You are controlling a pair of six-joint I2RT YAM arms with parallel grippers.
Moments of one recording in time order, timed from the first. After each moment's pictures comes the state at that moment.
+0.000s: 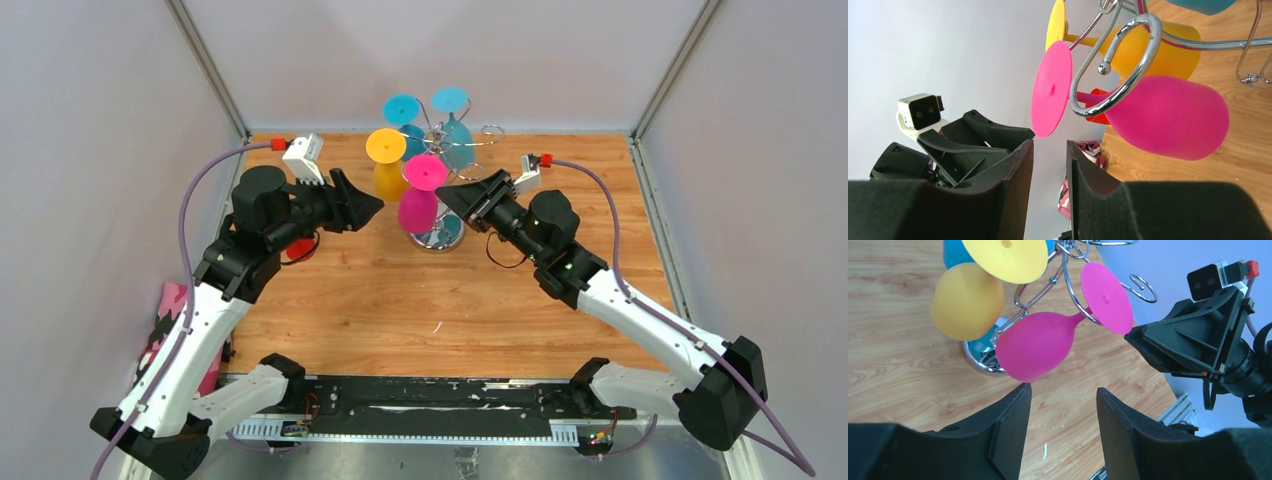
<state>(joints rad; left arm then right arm) -0.43 0.94 1.18 -0.47 0.25 -0.49 0.72 1.10 0.89 0.28 -0.04 1.16</state>
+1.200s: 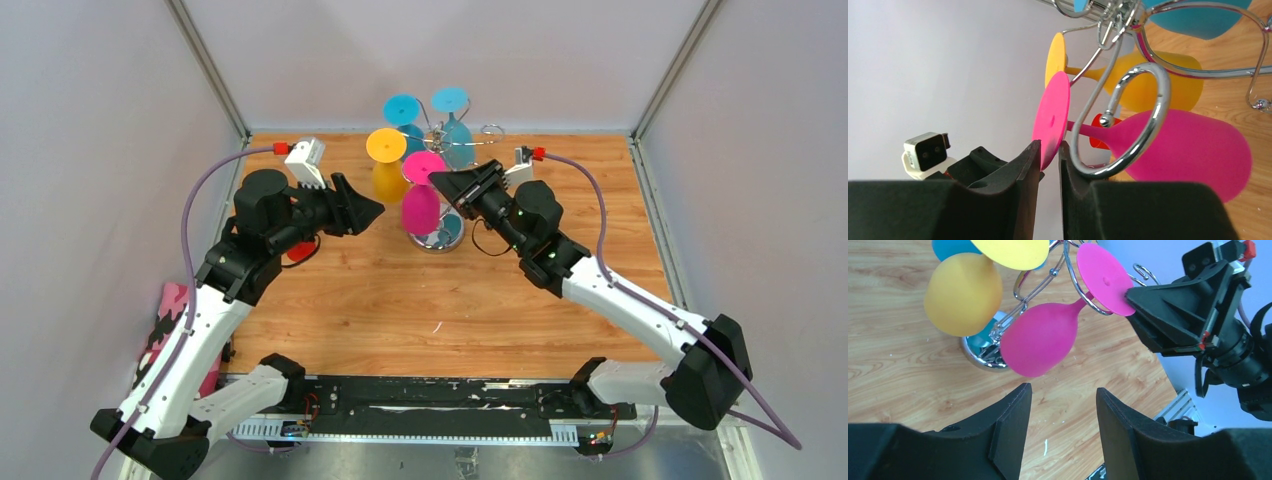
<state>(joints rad) -0.43 0.92 1.15 -0.47 0.26 -0.49 0.74 1.20 0.96 0.34 0.08 1.20</state>
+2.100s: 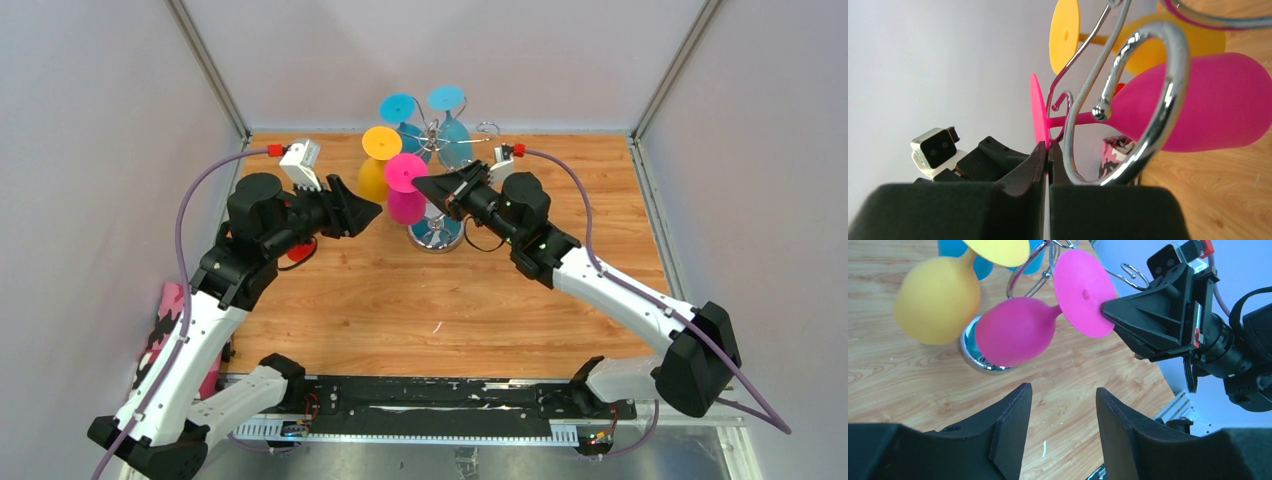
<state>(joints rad) -0.43 0.90 1.15 -0.47 0.26 -0.49 0.75 1.27 1.01 0.31 -0.04 1.33</state>
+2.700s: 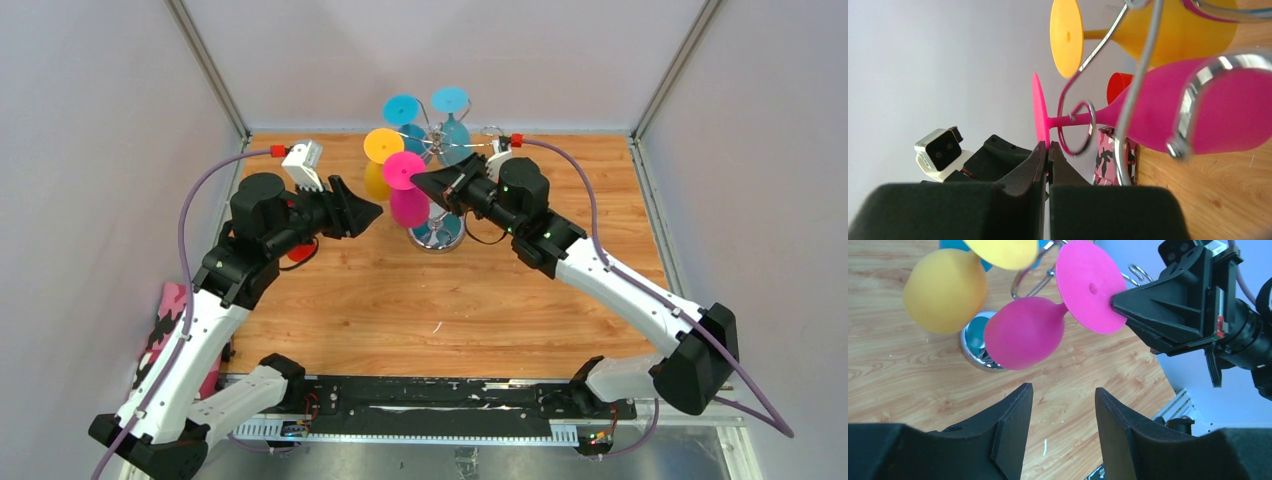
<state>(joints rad) -0.43 0.90 1.14 -0.46 0.26 -0.49 0.75 1.30 1.14 0.13 -0.10 1.34</state>
